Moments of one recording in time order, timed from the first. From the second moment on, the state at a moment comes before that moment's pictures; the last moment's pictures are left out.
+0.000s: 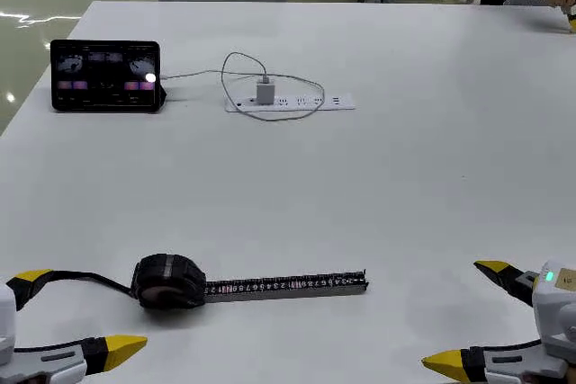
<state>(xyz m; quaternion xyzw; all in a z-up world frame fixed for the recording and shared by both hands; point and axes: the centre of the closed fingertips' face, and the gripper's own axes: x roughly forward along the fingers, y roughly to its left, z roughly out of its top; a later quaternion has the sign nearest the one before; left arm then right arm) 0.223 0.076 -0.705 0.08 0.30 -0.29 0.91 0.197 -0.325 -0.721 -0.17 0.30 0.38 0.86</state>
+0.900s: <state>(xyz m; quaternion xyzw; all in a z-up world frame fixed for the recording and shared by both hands) 0.260 0.010 -0.687 -0.01 0.30 -0.28 0.91 0.236 -0.303 -0.703 -0.22 0.33 0.44 0.80</state>
